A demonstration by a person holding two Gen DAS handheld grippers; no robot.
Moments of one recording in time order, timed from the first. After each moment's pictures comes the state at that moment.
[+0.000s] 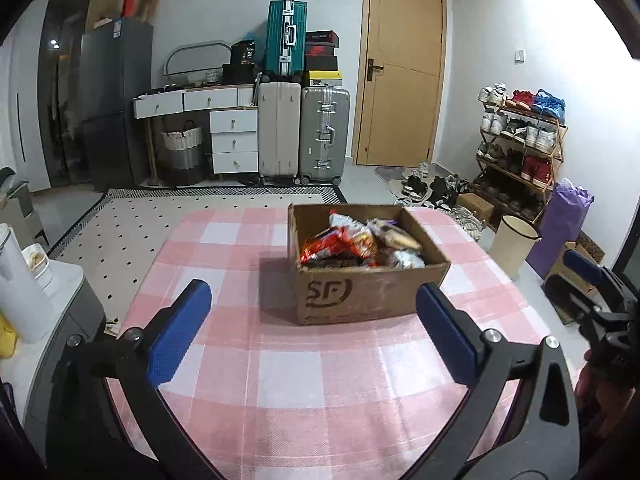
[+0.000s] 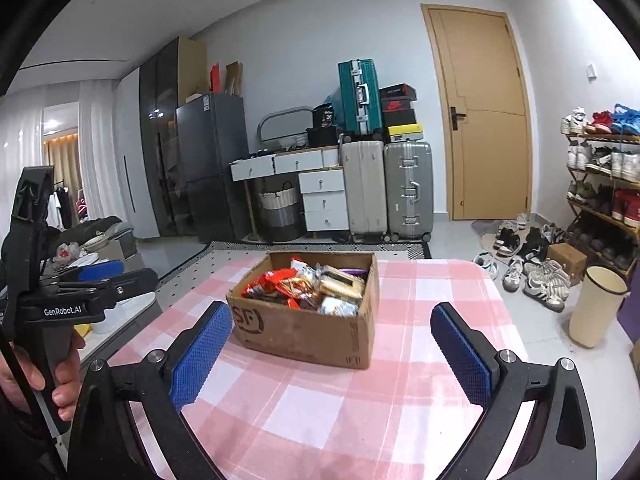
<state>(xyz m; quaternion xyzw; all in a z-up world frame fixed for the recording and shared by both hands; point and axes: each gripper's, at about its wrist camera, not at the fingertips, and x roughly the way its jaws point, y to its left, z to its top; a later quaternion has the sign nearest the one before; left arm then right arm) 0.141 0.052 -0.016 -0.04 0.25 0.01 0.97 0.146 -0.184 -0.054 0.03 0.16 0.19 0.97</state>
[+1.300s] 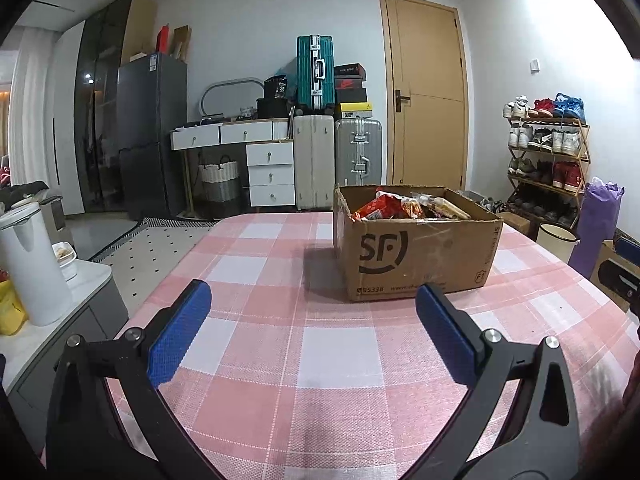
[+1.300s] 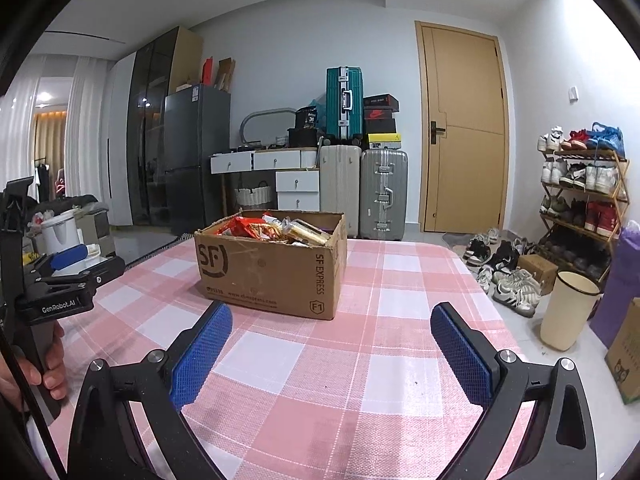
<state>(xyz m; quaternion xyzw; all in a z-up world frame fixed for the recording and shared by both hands) 0.120 0.058 -0.154 -0.01 0.17 0.08 0.98 0.121 -0.190 -0.138 -0.01 0.14 0.14 0.98</state>
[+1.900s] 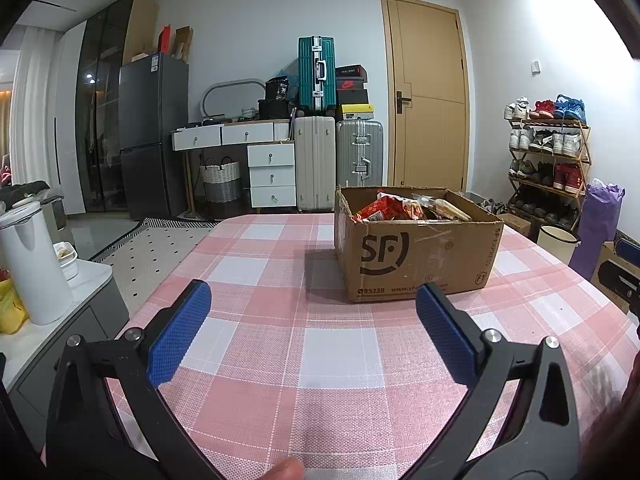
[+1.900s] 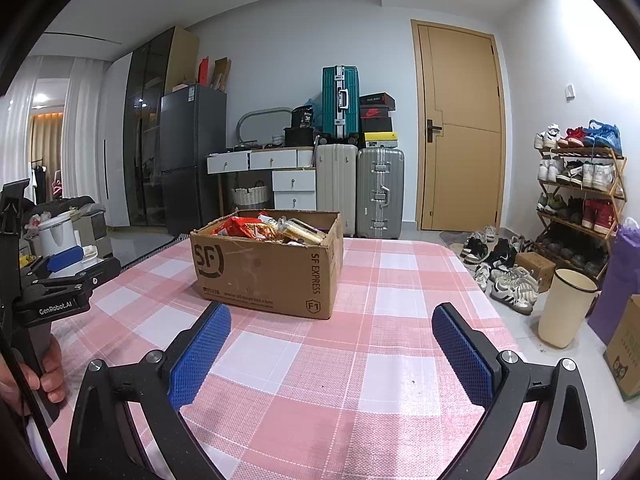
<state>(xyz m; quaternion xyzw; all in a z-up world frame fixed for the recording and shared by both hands) 0.113 0.059 -0.177 -0.01 0.16 0.08 0.98 0.123 -0.191 -0.139 -0.01 0.14 0.14 0.98</state>
